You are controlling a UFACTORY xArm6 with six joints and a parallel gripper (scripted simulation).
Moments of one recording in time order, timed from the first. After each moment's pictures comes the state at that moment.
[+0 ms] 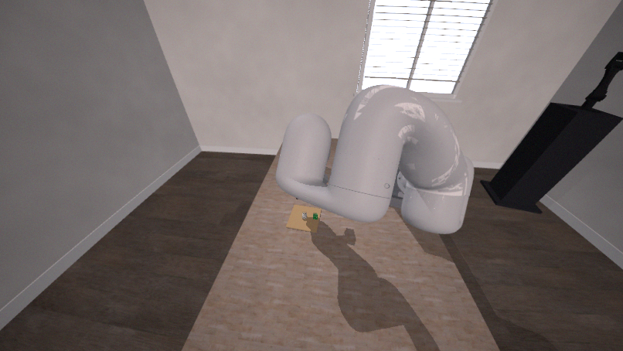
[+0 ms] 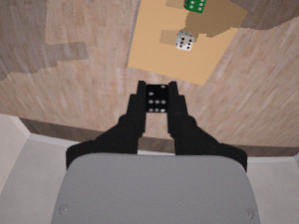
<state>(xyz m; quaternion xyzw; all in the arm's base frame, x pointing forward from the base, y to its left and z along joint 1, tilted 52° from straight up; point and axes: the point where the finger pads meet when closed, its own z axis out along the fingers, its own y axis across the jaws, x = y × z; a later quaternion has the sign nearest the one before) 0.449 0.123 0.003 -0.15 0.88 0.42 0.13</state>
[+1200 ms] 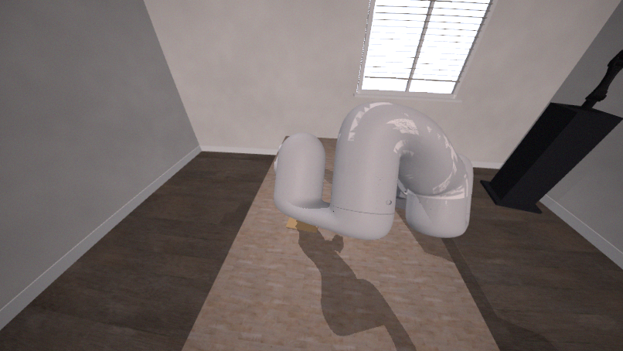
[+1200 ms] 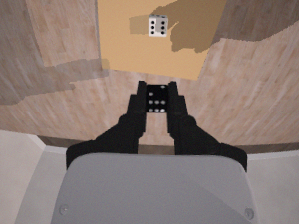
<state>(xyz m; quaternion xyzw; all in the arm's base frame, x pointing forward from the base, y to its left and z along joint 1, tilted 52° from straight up) 0.468 0.172 0.015 -0.10 0.89 0.43 0.09</state>
